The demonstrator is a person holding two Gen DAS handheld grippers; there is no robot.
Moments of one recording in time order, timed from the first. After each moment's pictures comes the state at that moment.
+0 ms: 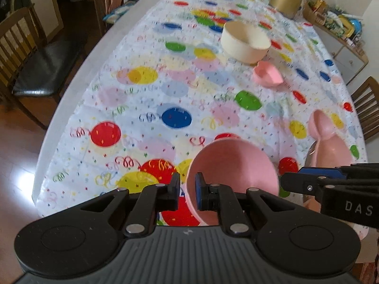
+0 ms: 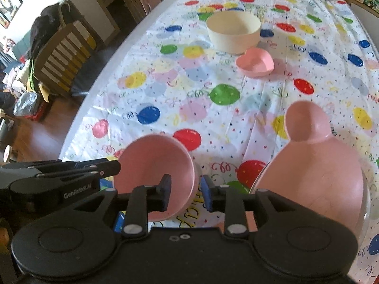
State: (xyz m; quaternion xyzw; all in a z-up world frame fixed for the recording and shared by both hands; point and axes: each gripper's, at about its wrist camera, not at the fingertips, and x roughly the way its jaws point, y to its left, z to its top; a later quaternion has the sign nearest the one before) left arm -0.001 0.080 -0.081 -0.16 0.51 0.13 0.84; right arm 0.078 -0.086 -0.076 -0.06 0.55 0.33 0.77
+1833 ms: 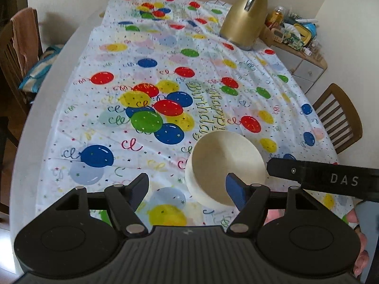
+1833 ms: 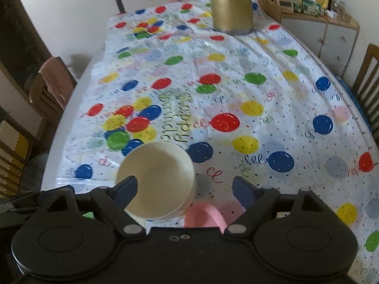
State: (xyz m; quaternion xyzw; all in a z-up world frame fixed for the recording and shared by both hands) left arm 0.281 0.171 -0.089 -0.13 0.47 -0.04 0.87; right arm 0.306 -0.032 -0.074 0.06 0.48 0.12 0.86
